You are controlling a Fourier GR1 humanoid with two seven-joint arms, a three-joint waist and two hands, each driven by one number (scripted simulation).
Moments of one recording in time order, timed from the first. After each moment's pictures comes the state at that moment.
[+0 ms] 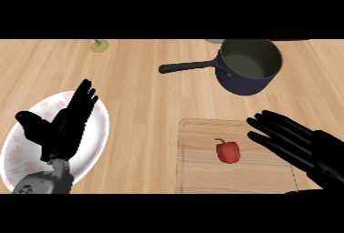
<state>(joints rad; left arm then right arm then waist) -0.11 0.18 -0.08 -1.67 0.14 0.16 0.29 -0.07 -0.81 0.31 -2.07 0.39 0.16 -0.21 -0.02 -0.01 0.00</state>
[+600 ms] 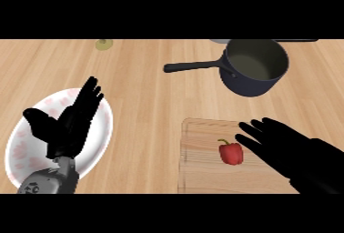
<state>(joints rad) -0.14 0.16 -0.10 -1.67 0.12 0.16 0.32 -0.21 -0.81 0.39 -2.26 0.38 0.51 0.37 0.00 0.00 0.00</state>
